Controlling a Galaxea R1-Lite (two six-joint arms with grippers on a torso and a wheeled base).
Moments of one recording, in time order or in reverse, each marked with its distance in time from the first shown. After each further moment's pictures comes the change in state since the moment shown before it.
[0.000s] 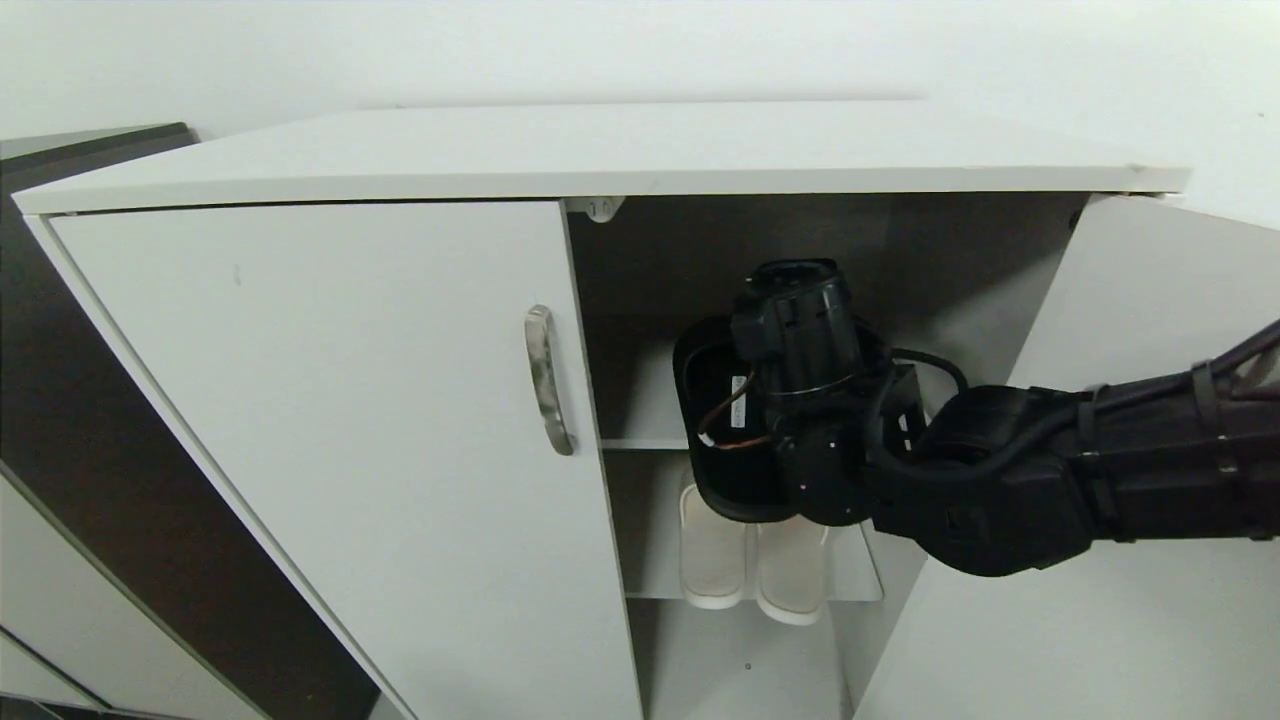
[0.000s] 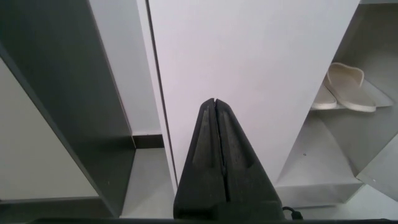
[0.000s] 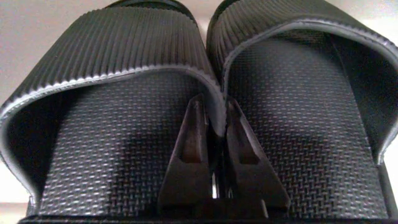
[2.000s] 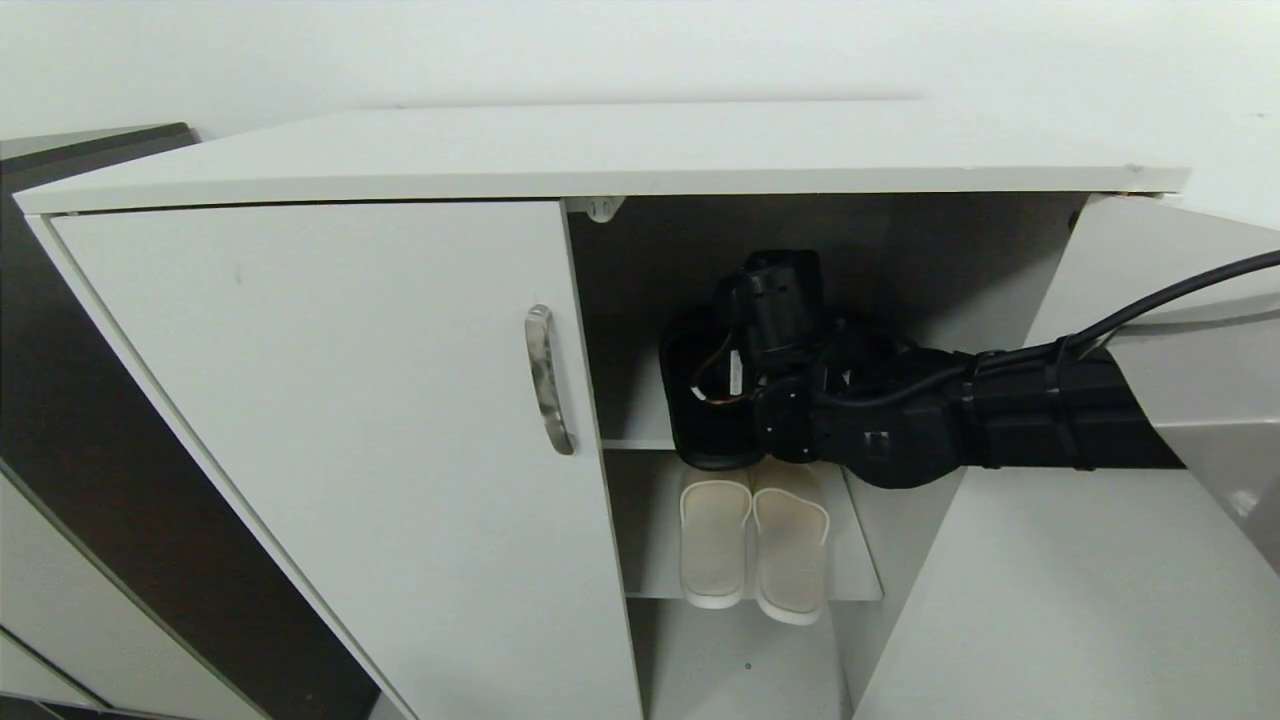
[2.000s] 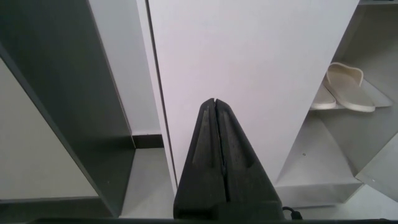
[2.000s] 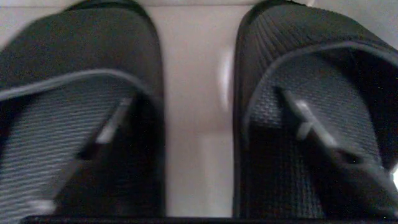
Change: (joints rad) left arm 0.000 0.000 0.000 0.000 0.001 -0.001; right arm -0.089 0.163 -0.248 0.111 0.003 -0.008
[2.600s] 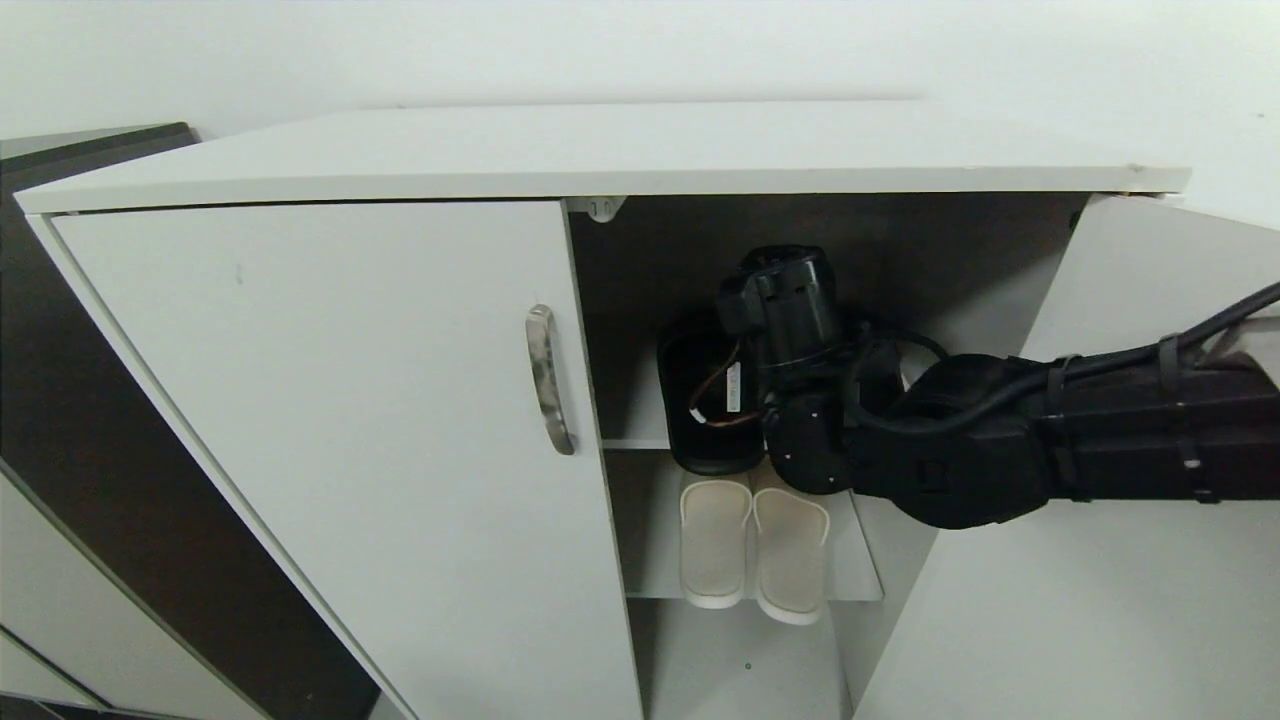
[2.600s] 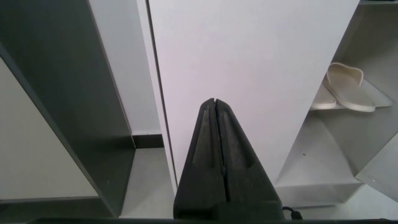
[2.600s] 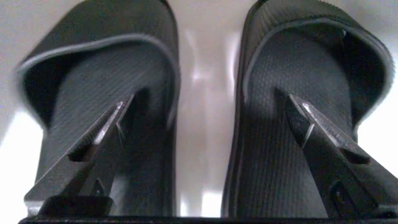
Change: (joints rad) left arm 0.000 0.000 0.000 0.000 0.000 0.000; right arm 0.073 -0.125 0.137 -0.004 -0.004 0.008
